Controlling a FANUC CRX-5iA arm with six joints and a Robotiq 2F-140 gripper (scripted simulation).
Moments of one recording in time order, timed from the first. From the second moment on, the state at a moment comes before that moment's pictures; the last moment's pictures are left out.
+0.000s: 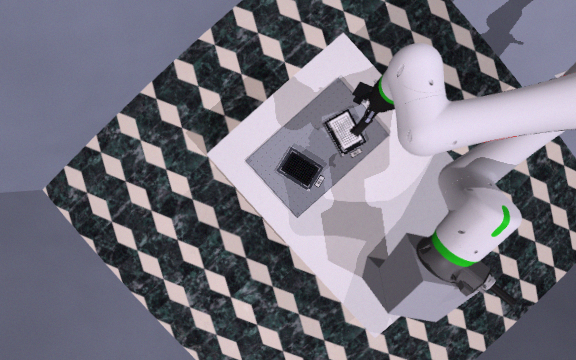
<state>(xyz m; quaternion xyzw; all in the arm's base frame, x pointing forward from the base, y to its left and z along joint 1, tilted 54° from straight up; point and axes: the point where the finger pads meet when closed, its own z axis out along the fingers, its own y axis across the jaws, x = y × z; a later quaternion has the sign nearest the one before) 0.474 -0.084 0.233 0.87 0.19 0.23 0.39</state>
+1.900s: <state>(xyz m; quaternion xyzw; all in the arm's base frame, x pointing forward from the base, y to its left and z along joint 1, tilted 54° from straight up) 0.526 -0.088 0.146 0.89 -0.02 0.33 0.31</state>
